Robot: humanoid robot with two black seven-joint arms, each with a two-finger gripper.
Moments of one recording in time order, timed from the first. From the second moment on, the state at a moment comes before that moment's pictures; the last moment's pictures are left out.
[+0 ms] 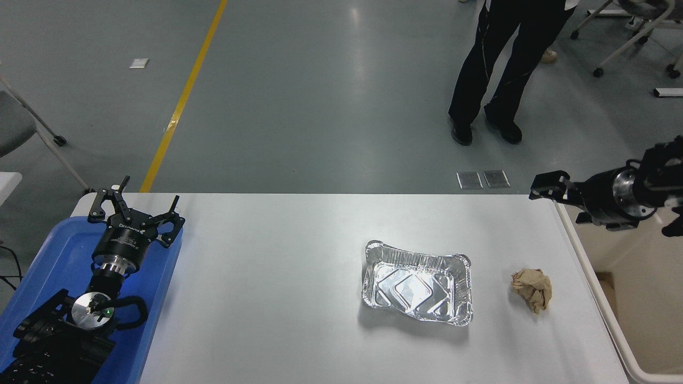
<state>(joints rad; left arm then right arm) -0.54 0.22 -1.14 -0.30 -0.10 -0.79 -0.16 1.98 -0.59 -1.30 1.39 -0.02 0.26 0.07</state>
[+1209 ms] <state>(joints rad) -0.54 0.22 -1.14 -0.30 -0.10 -0.79 -0.16 2.71 -0.35 -1.39 1.70 0.03 0.75 0.07</state>
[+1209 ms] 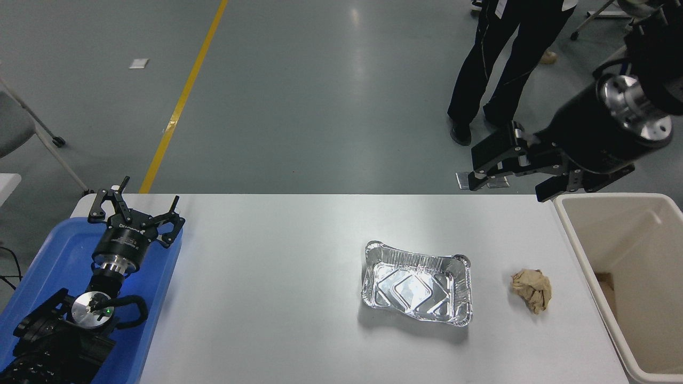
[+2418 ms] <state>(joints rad) -0.54 0.22 -1.14 -0.30 -0.10 -0.79 -0.16 2.20 -0.26 -1.32 1.58 0.04 0.48 0.06</state>
